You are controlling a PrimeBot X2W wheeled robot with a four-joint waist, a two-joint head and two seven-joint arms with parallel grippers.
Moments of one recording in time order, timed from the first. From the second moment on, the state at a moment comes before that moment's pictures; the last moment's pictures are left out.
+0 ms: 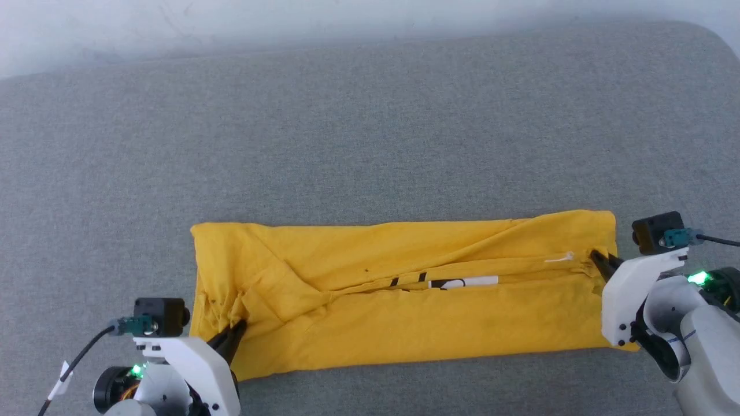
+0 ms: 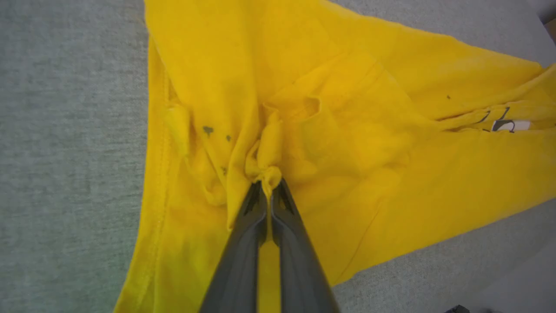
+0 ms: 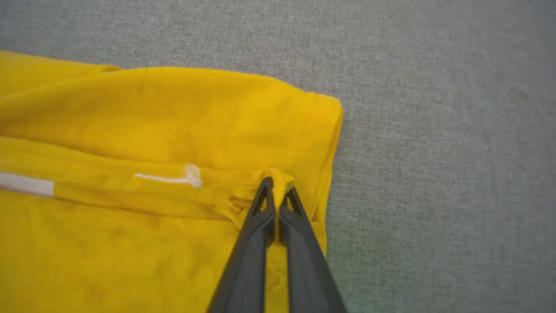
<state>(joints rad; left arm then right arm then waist) -0.06 0.48 -0.35 0.06 -0.75 0.09 0.29 -0.35 -0.34 0.19 0.48 0.32 0.13 0.25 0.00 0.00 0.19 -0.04</state>
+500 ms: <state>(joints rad) -0.08 0.40 -0.38 0.18 -0.73 0.06 0.16 -0.31 -0.29 0.14 0.51 0.35 0.13 0.30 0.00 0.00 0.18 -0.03</state>
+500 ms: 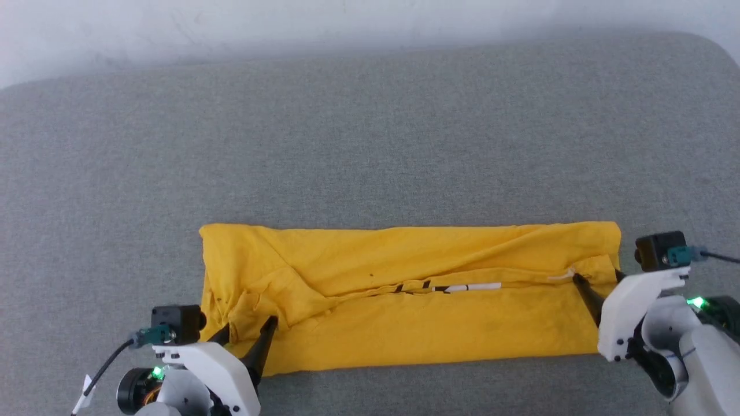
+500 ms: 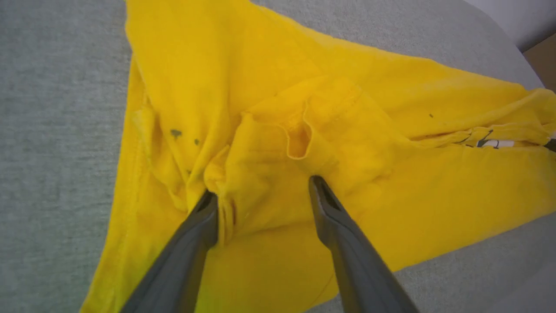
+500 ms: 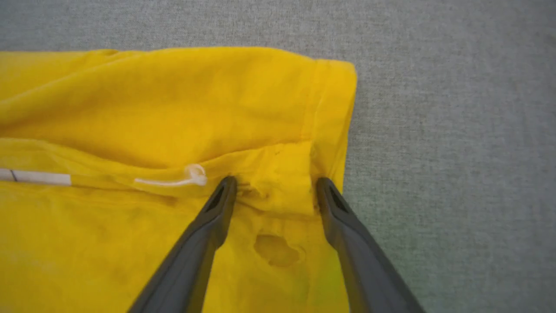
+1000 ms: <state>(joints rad) -0.10 0.35 -0.35 0.19 -0.56 0.13 -0.22 -0.08 -0.13 -0.12 0.21 0.31 0.13 0.19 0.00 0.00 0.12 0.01</state>
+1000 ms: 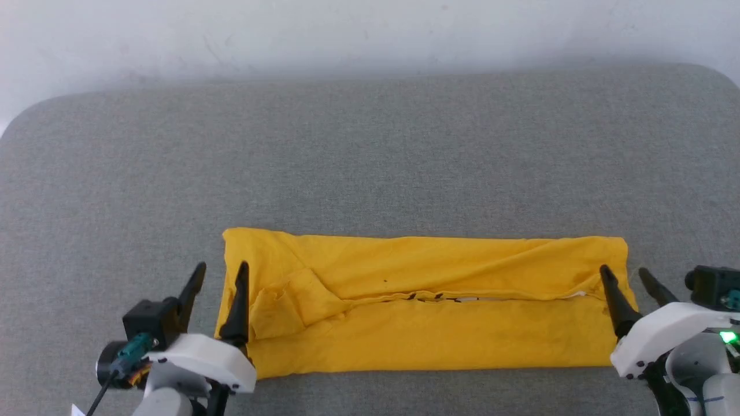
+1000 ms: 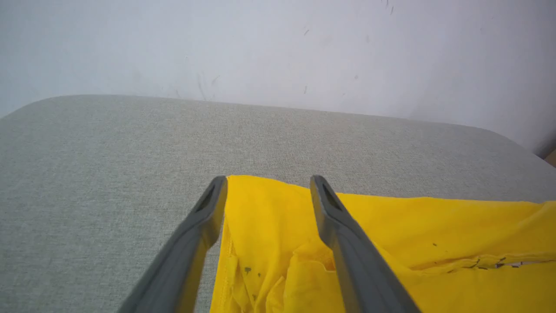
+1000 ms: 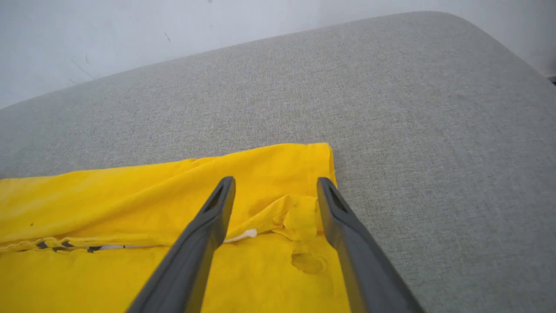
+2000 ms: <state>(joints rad) -0.18 0.11 -0.03 0.17 -0.18 0.00 -0.26 -0.26 -0.05 -0.37 0.48 0.18 0.13 0.49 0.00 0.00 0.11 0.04</state>
